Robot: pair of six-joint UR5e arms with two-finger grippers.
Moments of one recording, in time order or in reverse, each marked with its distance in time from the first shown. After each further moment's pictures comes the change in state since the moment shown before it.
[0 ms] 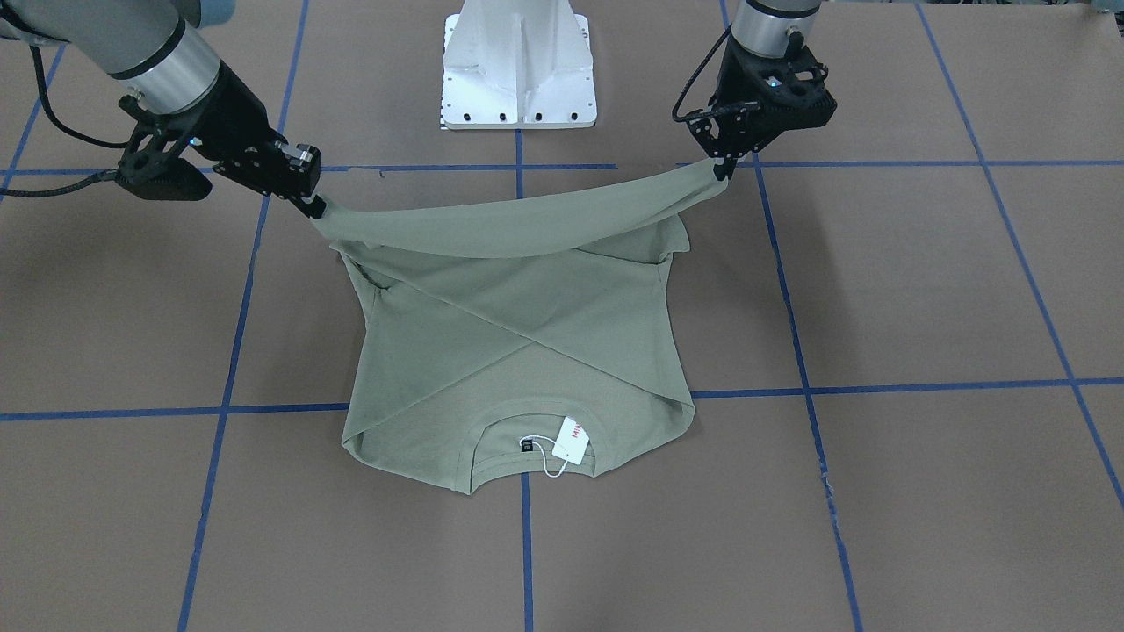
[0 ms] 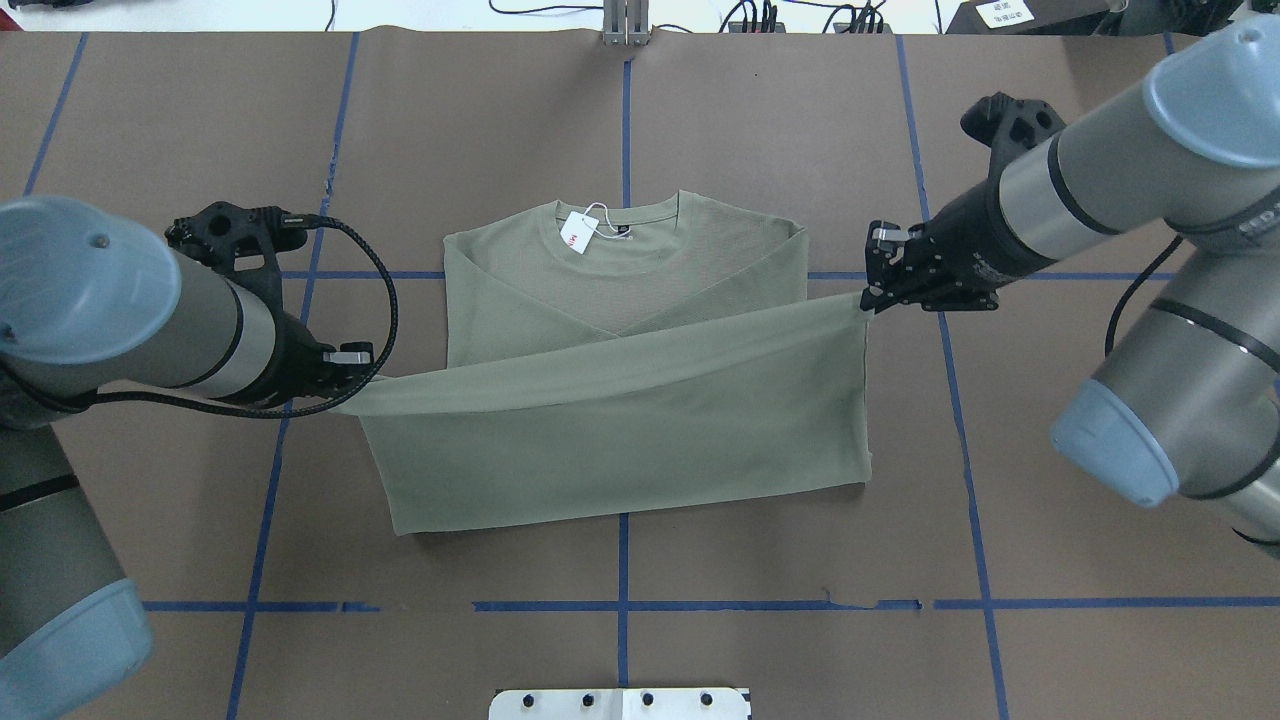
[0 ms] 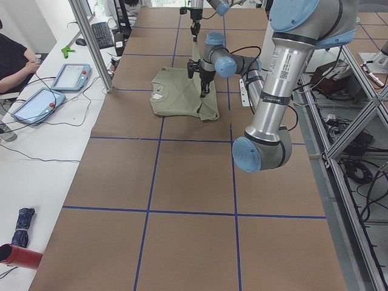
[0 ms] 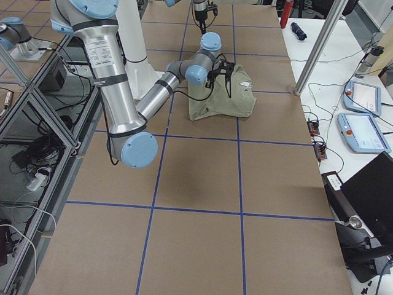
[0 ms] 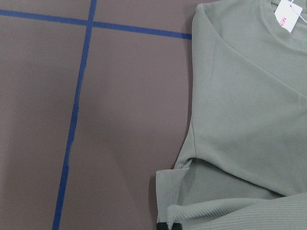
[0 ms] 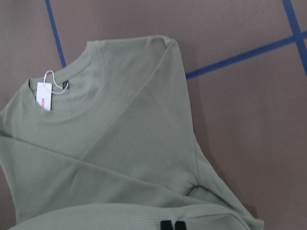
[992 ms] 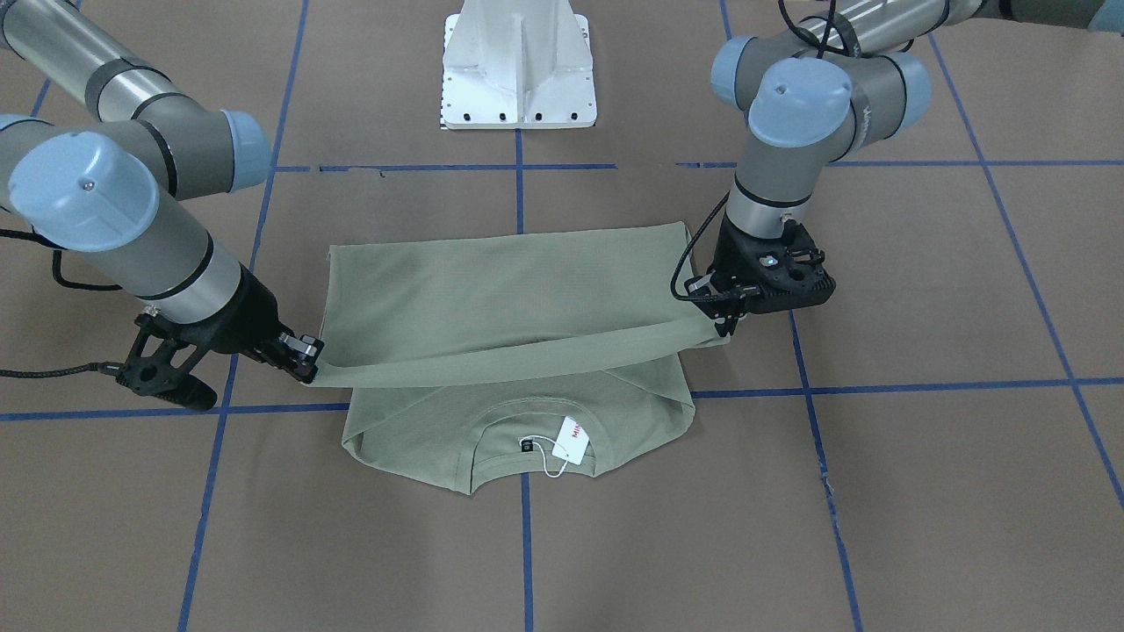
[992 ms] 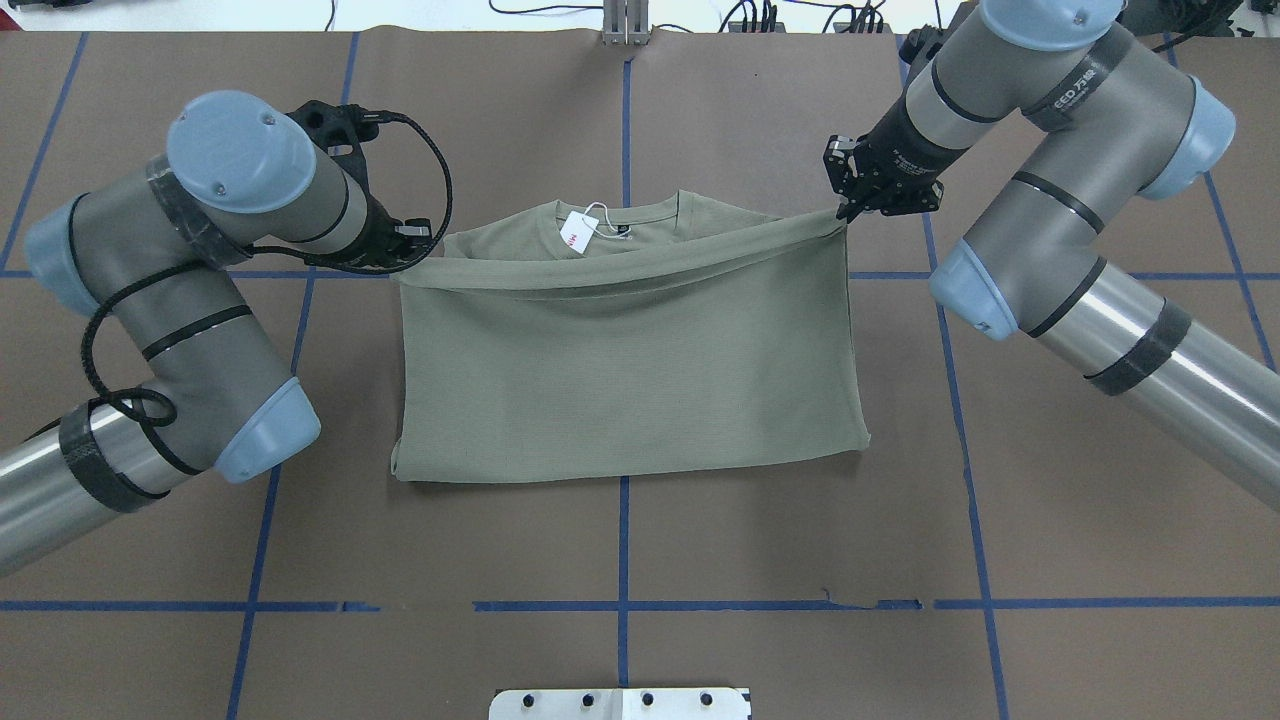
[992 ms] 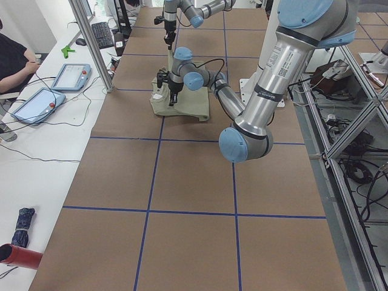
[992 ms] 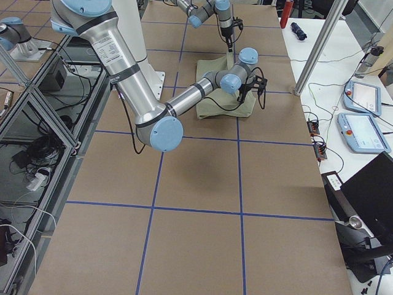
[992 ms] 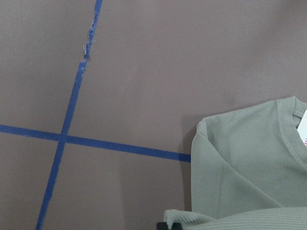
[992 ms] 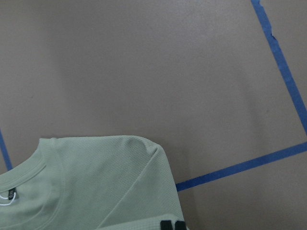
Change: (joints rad) left arm -0.126 -0.166 0.519 -0.386 0.009 0.068; right arm 0.055 0.219 -0.473 0.069 -0.016 -0.061
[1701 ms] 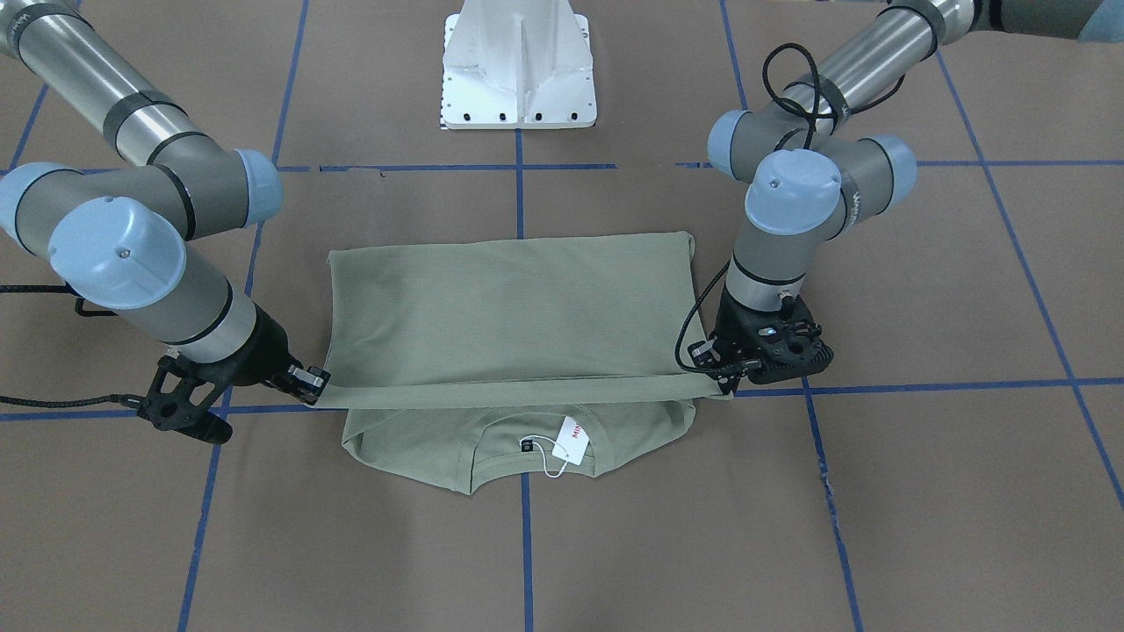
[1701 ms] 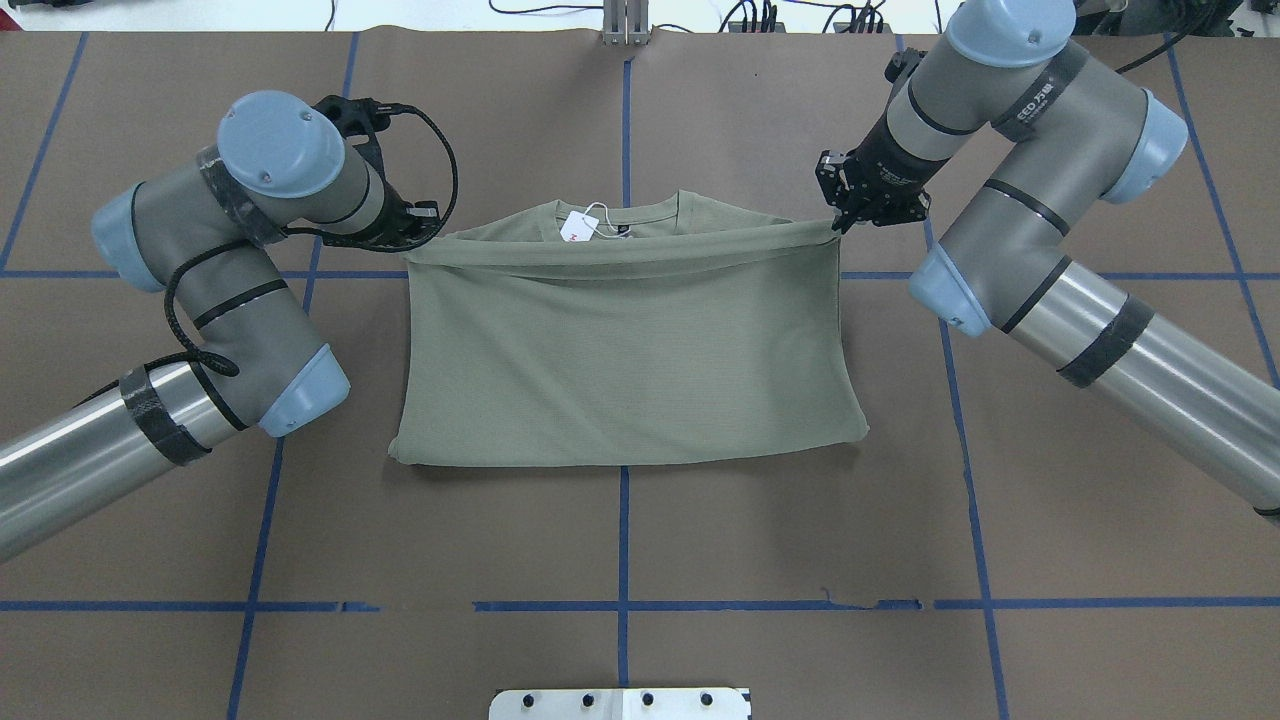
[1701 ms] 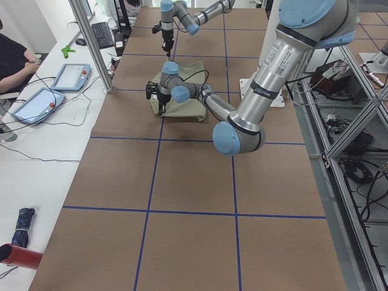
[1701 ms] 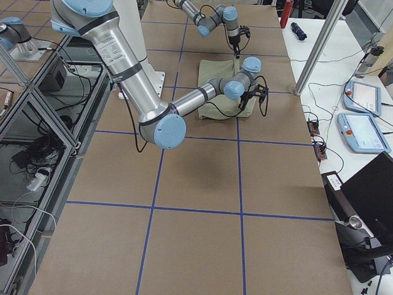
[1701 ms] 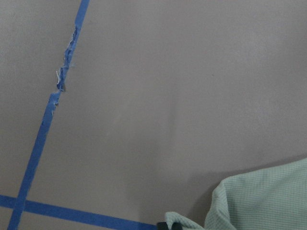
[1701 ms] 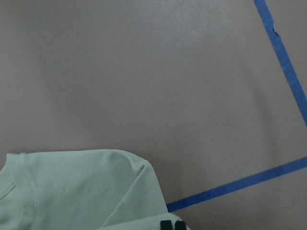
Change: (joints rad) left arm -0.024 -0.056 0.207 -0.139 0.016 -0.006; right arm -0.012 0.038 -0.111 0.031 -0.006 -0.002
